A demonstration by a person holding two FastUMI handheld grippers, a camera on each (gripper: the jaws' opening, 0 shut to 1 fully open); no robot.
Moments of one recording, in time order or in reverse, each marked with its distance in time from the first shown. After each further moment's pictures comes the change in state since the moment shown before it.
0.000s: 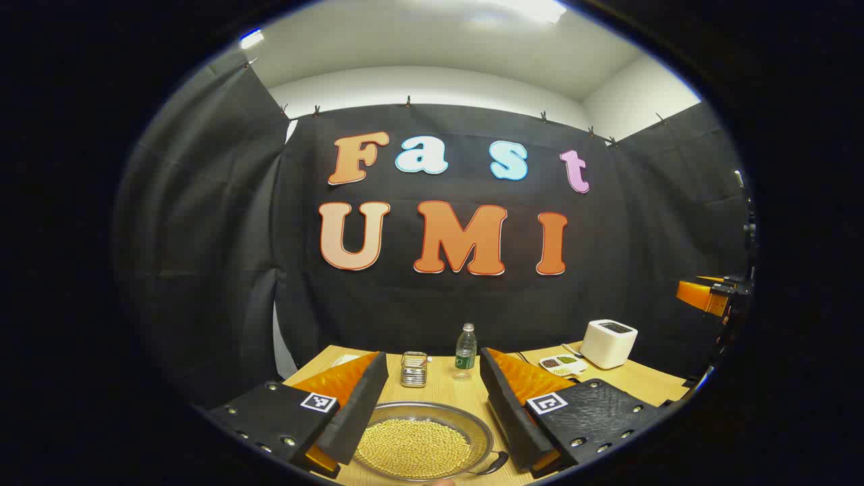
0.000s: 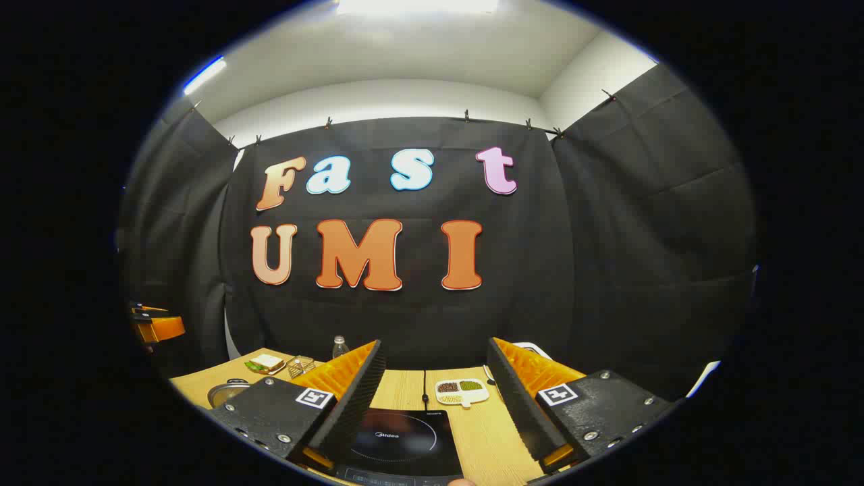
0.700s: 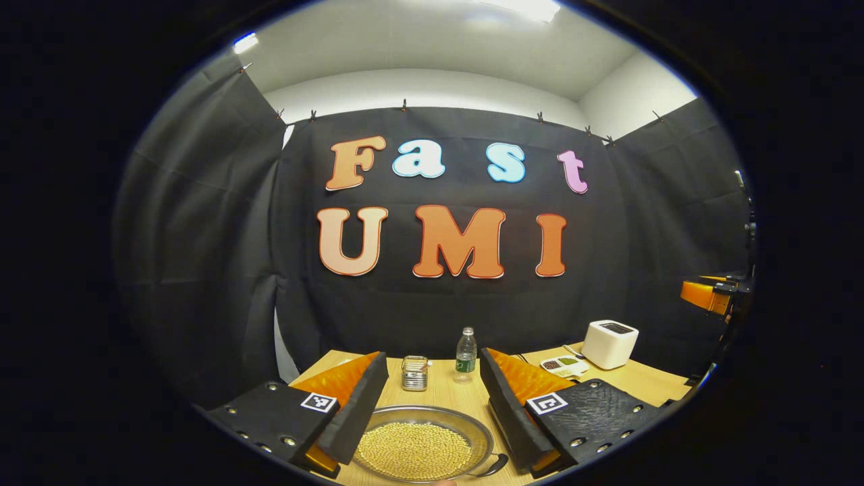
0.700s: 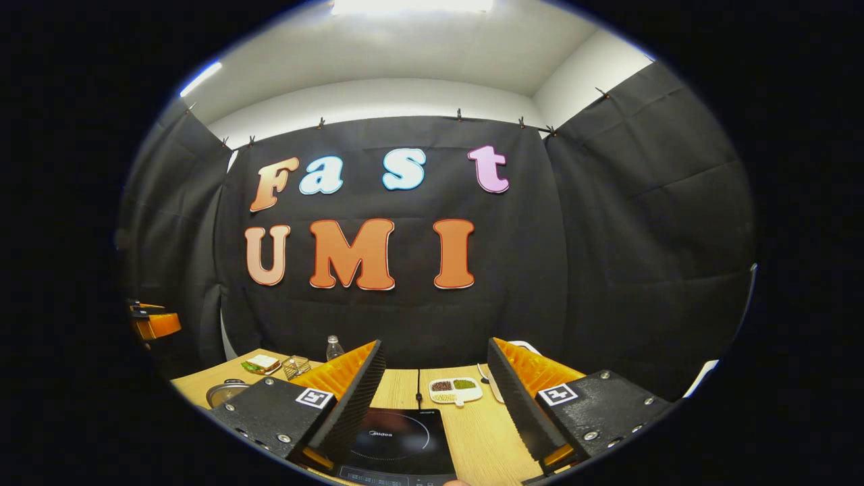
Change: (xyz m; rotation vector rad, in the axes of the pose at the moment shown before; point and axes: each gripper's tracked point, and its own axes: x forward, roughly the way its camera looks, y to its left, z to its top) left arm 0.001 0.000 0.016 0.029 -0.027 0.004; right arm -0.001 -0.014 0.001 0.010 0.006 -0.018
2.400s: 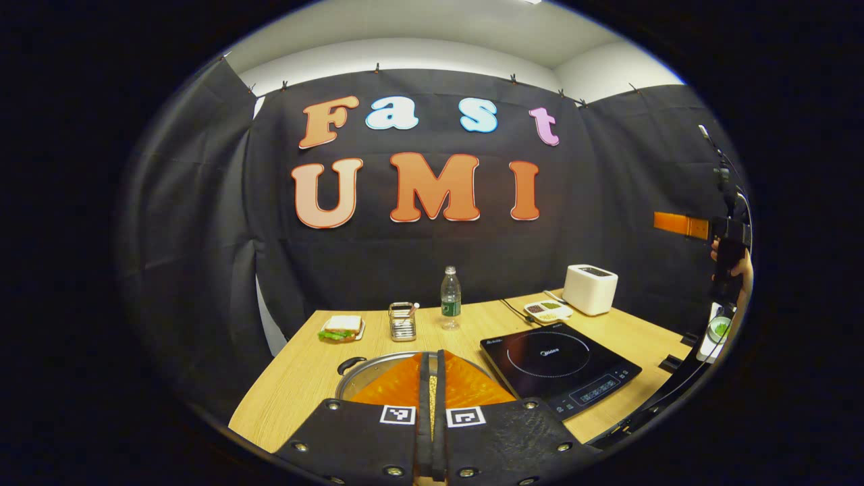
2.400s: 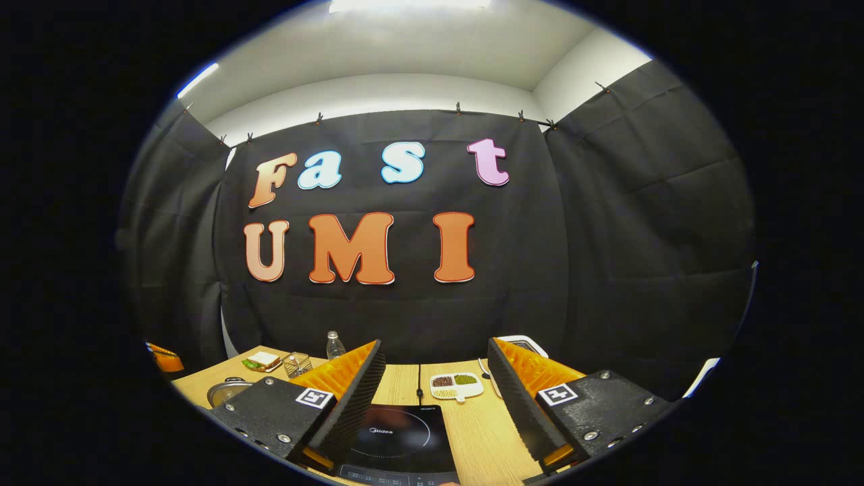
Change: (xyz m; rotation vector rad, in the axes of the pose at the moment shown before) left arm -0.047 -0.002 -0.103 0.050 0.248 -0.152; right arm 0.004 -0.001 -0.006 0.009 0.026 -0.004
